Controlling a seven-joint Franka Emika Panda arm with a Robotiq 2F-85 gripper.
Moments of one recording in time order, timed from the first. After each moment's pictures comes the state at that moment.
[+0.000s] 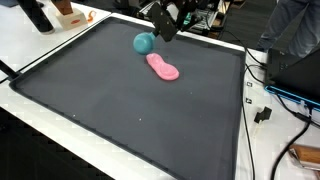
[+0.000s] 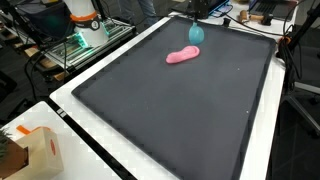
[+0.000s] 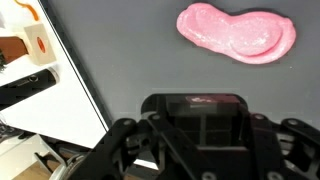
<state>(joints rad) 0.29 0.27 0.23 -1.86 -0.61 1.80 1.08</state>
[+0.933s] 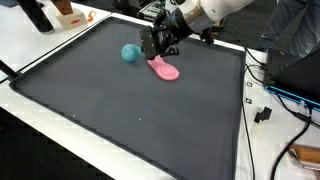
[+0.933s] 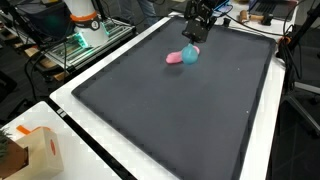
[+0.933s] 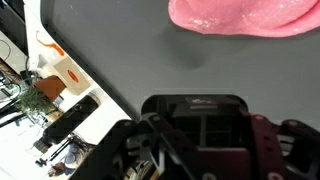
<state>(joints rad) 0.37 0.48 0.12 -1.78 -0.74 1.76 1.51</state>
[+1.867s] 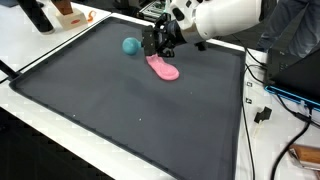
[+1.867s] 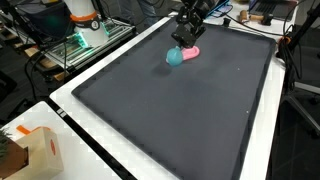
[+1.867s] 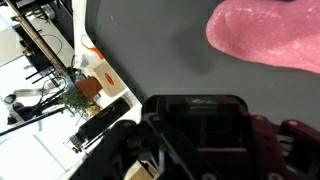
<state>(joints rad) 0.40 0.56 0.12 -1.75 -0.75 1.59 1.54</state>
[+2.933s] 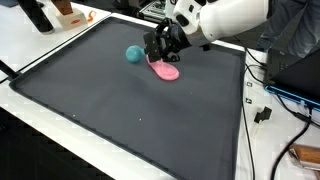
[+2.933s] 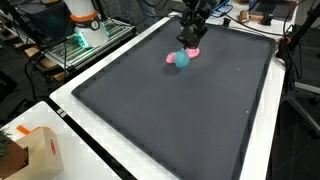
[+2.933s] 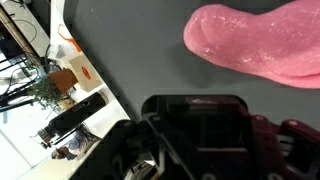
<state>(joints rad) 0.40 0.57 0.13 -1.75 -0.75 1.66 1.44</state>
